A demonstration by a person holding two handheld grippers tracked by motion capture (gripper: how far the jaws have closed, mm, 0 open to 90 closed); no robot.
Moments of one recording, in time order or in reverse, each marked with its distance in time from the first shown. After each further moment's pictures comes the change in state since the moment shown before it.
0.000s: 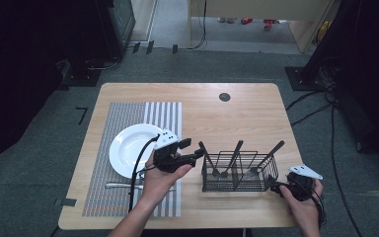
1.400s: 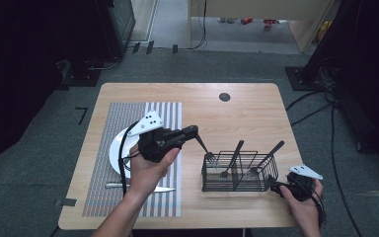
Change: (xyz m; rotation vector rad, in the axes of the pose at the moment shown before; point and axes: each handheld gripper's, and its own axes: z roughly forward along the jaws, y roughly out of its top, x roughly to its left) left arm -0.007 0.062 -0.061 -0.175 -0.203 0.059; right arm 0.000 0.000 0.000 -0.002 -0.001 0.000
